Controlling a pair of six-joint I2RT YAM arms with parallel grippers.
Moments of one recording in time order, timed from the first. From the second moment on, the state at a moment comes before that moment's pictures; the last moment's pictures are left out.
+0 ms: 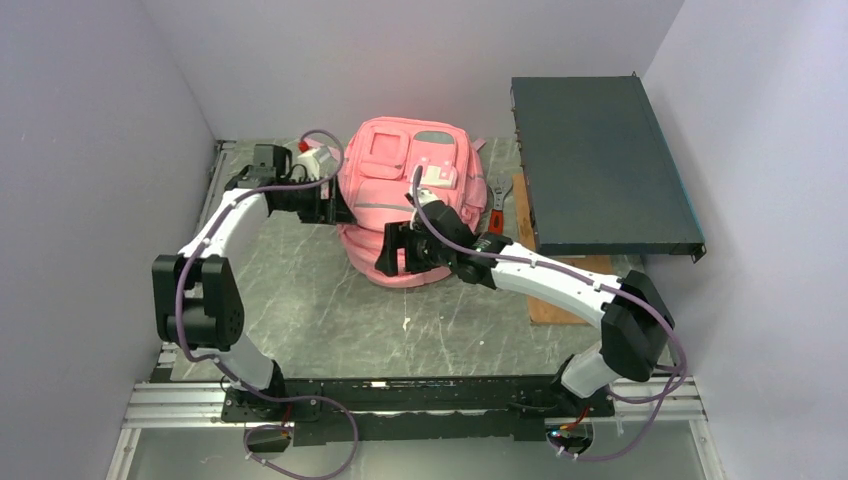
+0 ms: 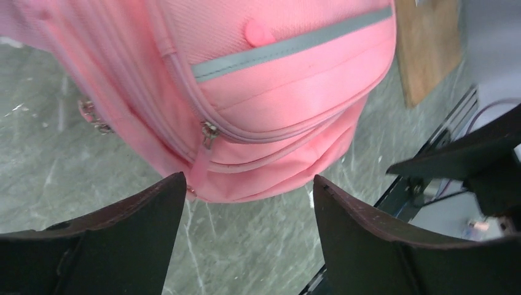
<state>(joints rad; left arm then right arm) -0.07 1.65 1.29 -0.63 0.74 0.01 0.88 1.51 1.12 -0.23 -0.05 0.60</state>
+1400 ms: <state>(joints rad) 0.04 1.95 1.36 -0.34 0.91 -0.37 1.01 2.15 1.74 -0.29 0.53 0.91</state>
